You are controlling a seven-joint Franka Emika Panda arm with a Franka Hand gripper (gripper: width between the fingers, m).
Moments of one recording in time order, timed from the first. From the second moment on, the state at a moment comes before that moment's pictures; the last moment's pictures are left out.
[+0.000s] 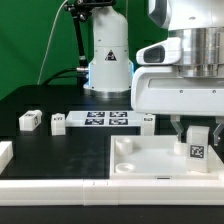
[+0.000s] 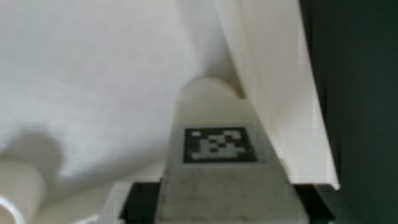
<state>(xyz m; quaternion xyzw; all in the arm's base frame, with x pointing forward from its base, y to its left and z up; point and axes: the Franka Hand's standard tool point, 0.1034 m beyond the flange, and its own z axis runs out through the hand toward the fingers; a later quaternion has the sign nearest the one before) 0.625 0.120 0.071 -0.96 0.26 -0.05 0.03</state>
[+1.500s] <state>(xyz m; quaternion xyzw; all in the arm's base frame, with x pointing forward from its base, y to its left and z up) 0.624 0.125 0.068 -0.99 0.14 -0.05 0.02</state>
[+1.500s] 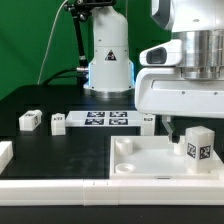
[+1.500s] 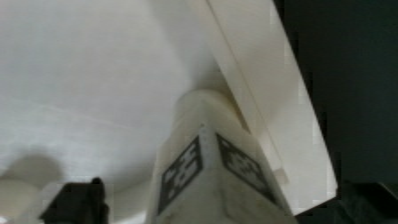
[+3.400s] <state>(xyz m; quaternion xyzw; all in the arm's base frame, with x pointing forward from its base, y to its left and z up) 0.624 0.122 0.070 -0.86 0.50 -0.04 0.04</state>
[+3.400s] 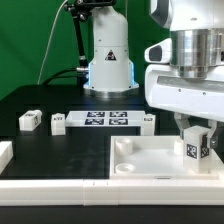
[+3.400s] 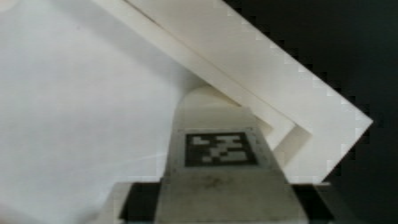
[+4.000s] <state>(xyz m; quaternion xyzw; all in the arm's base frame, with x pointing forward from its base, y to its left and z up) 0.624 0.126 0.069 -0.91 0.40 -0.04 0.03</state>
